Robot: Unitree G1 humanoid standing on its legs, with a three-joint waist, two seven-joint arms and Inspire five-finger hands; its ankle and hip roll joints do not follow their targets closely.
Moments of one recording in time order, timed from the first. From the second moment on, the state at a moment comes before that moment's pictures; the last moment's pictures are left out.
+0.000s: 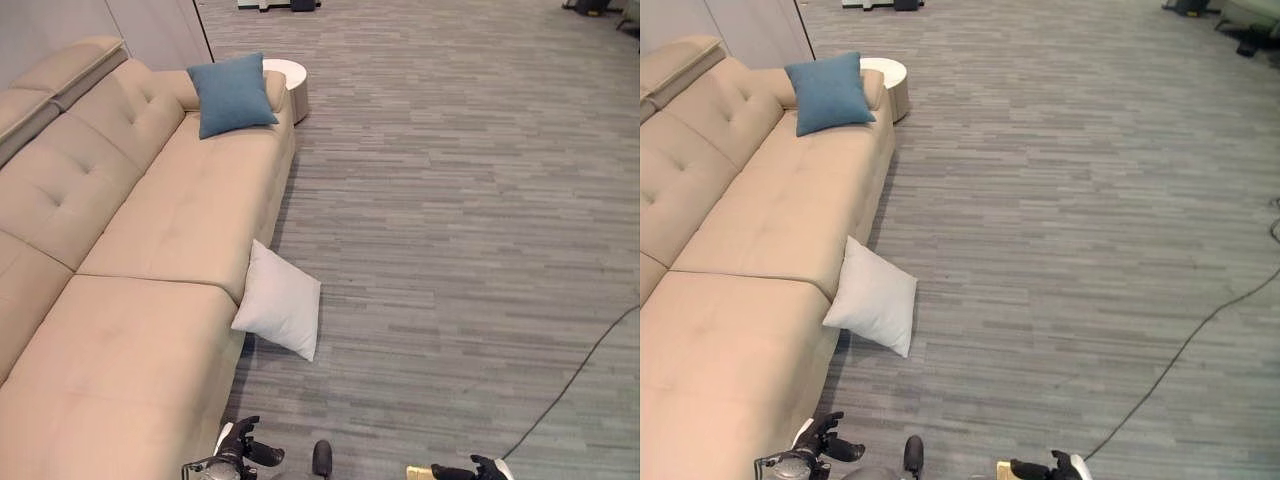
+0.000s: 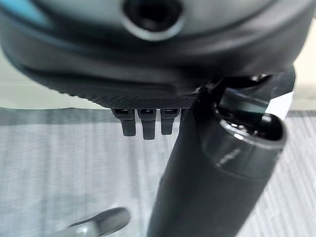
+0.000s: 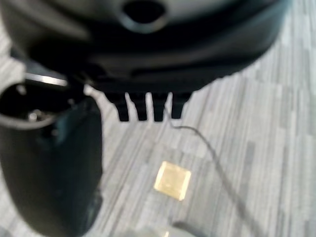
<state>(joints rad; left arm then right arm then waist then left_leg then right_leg) -0.08 0.21 -0.28 1.17 -0.12 -0.08 0.14 0.00 -0.26 0.15 1.24 -0.03 -0.01 -0.26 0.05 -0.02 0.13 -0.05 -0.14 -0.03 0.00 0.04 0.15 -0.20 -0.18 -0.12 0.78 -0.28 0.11</state>
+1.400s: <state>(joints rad) 0.01 0.17 -0.21 1.22 -0.08 -0.08 0.16 0.02 -0.32 0.18 1.25 -0.04 -0.01 -0.25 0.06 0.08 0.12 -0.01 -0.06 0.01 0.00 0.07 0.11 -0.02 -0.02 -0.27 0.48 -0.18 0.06</state>
